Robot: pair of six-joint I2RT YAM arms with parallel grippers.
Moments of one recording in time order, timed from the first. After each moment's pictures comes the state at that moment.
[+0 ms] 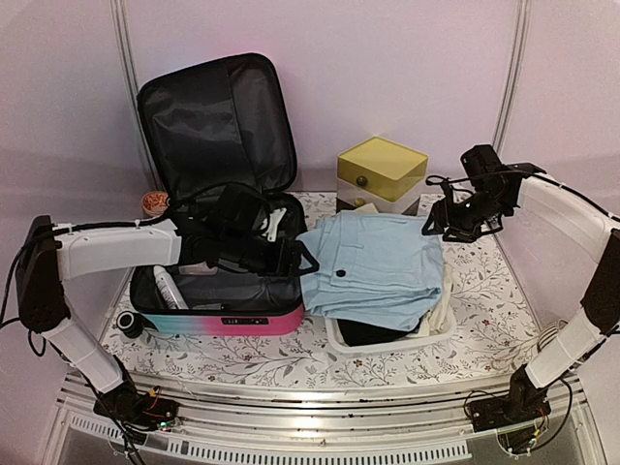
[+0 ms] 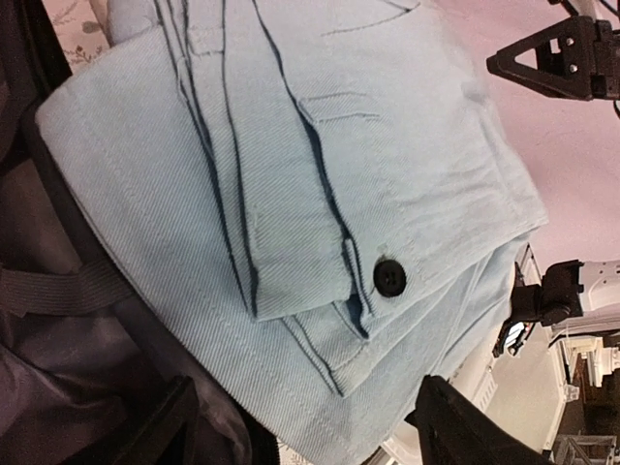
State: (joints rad) left arm -0.80 1.60 1.15 -0.25 0.30 -0.53; right arm 0.29 1.54 1.38 -0.88 -0.28 0.36
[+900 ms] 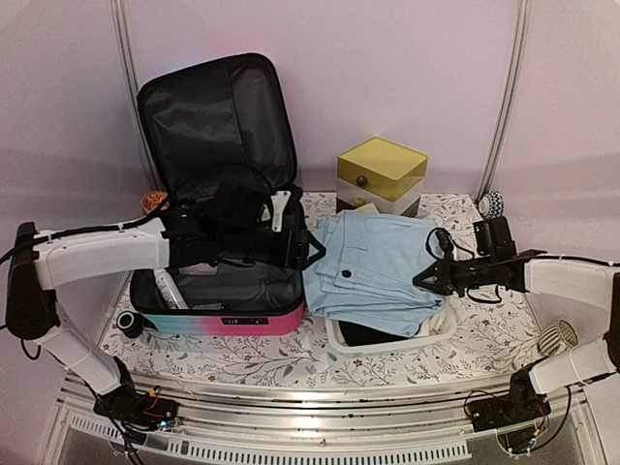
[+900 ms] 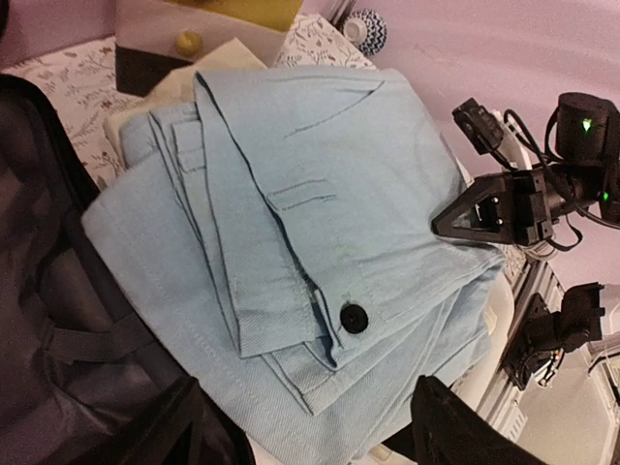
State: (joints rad) left arm -0.92 1.53 1.20 -0.24 0.05 -0.47; right arm 0.29 1.29 0.65 -0.13 -0.68 0.55
